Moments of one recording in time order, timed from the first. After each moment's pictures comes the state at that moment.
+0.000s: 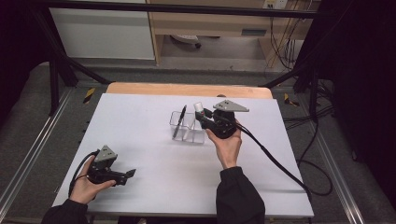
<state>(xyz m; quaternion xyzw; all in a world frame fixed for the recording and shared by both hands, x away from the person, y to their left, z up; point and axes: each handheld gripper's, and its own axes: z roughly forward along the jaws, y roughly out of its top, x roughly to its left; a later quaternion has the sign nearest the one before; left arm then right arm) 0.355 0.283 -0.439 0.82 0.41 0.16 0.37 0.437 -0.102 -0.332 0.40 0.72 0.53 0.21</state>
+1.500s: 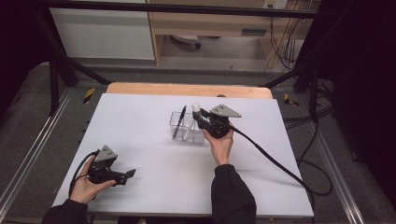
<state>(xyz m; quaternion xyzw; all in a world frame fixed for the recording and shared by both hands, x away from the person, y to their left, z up) 0.356 0.284 -0.441 0.82 0.41 0.16 0.36 0.474 -0.097 -0.392 0.38 0.69 0.57 0.23</state>
